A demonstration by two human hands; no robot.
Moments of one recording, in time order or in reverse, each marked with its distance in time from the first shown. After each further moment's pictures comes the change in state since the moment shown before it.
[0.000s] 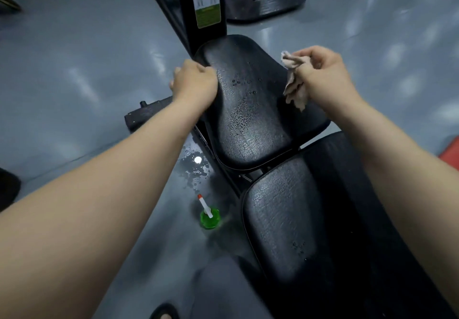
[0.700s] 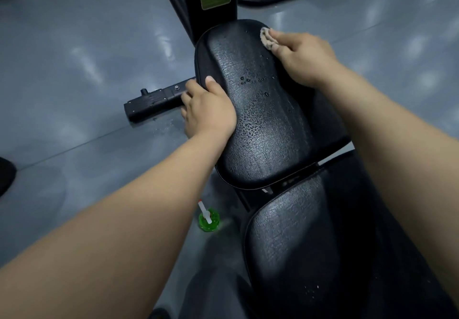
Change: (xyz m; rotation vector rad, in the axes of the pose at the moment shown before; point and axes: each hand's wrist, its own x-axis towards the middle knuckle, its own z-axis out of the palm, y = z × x) left_hand 0.010 -0.032 0.066 -0.009 0.173 -0.206; right_hand 0.102 0.020 0.053 -0.723 -0.303 -0.205
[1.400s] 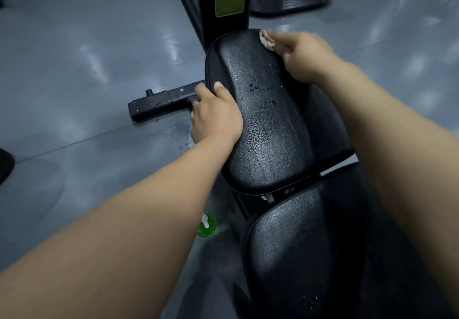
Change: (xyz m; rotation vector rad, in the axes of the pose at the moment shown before) left_hand 0.001 -0.003 -0.003 -0.004 -0.017 0.013; right_hand 0.033 -0.008 0.002 -0.091 -0.001 -0.108
